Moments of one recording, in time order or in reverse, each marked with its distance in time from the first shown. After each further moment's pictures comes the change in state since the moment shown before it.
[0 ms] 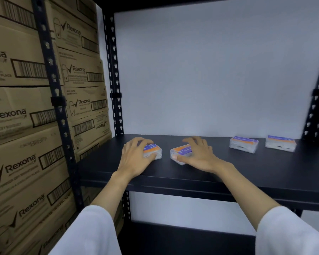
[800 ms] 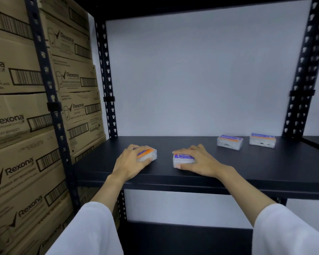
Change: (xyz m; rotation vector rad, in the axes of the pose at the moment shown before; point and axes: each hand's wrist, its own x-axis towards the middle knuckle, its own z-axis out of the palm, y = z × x) left_hand -0.019 0.012 -0.009 -0.082 -0.130 -0.051; right_hand -0.041 0.025 -0.017 0.064 -0.101 -0.160
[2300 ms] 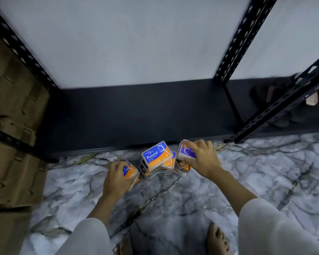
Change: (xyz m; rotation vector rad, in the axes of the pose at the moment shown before) left_hand -0.376 -0.077 0.414 -0.129 -0.637 -0.530; right_hand -0.359 0.218 0.311 -0.126 -0.237 0.692
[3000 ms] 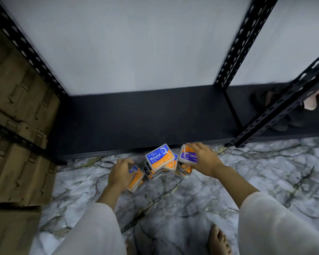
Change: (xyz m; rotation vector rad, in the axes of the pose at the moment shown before) left_hand 0.008 0.021 -0.027 0.088 -0.067 0.039; right_hand -0.001 -0.003 -0.022 -0.013 -0.199 -0.045
